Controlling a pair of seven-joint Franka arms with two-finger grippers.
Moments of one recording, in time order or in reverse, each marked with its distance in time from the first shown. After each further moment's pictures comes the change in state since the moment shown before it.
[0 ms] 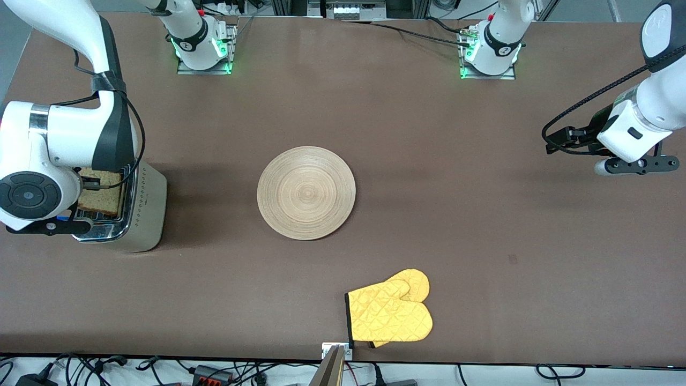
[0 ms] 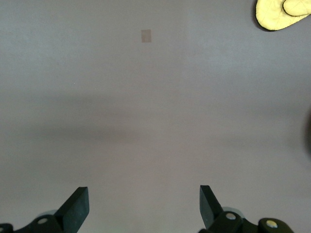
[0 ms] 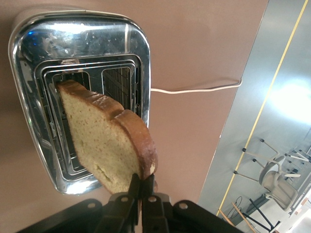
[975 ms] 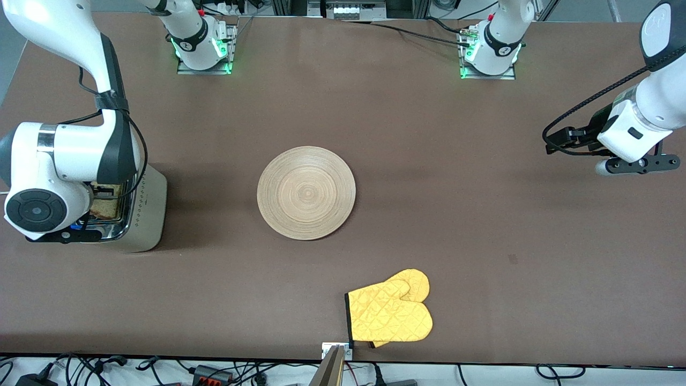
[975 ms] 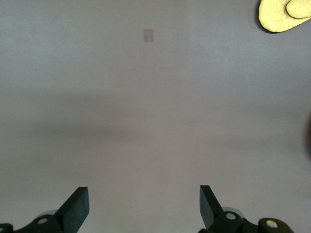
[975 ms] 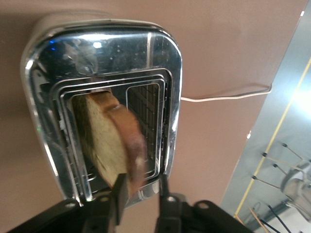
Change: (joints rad) left arm -0.003 -0.002 -0.003 0.000 0.009 -0.004 -0.019; right arm -0.031 0.036 -0.001 -0.027 0.096 0.080 0.002
